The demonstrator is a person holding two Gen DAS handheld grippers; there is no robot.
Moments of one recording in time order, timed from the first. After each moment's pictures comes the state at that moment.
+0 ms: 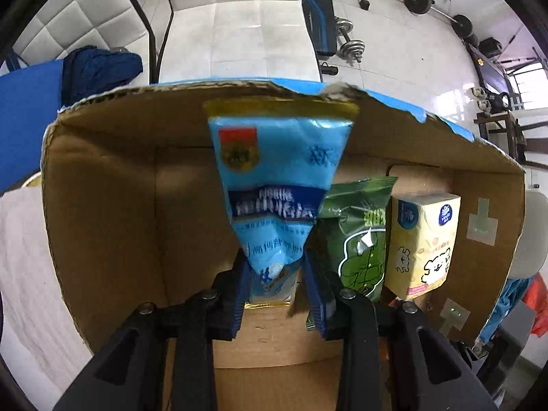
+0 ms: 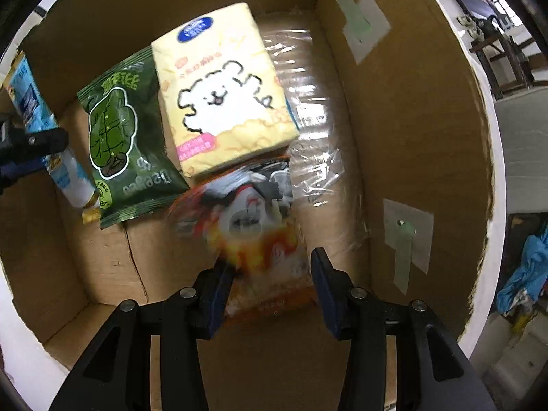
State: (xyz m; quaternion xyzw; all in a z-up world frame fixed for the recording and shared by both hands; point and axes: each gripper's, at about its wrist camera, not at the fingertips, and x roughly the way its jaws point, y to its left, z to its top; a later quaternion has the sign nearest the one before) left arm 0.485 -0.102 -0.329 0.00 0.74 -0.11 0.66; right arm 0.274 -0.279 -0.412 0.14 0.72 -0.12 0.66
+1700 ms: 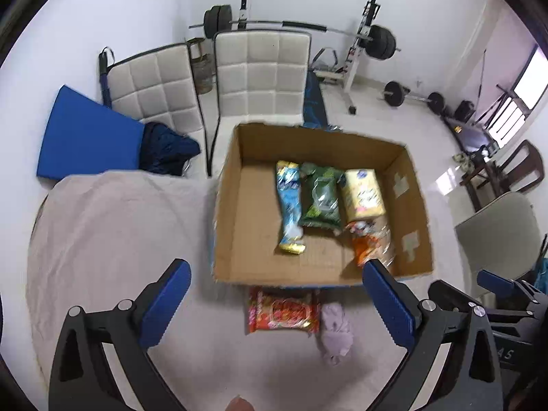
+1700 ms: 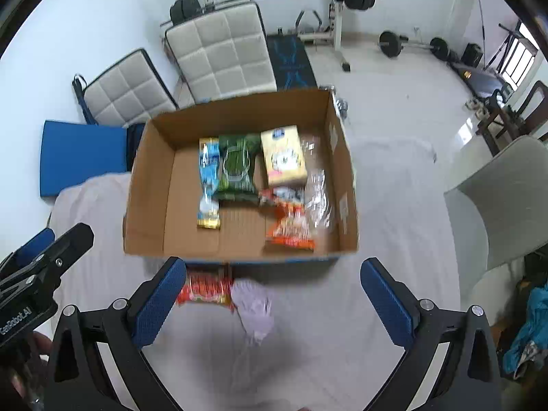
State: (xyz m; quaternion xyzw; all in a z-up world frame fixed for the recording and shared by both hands) left arm 0.247 -0.031 -0.149 0.00 0.53 -0.09 0.84; right arm 0.138 -0.244 -0.223 0.11 0.58 -0.05 0.81
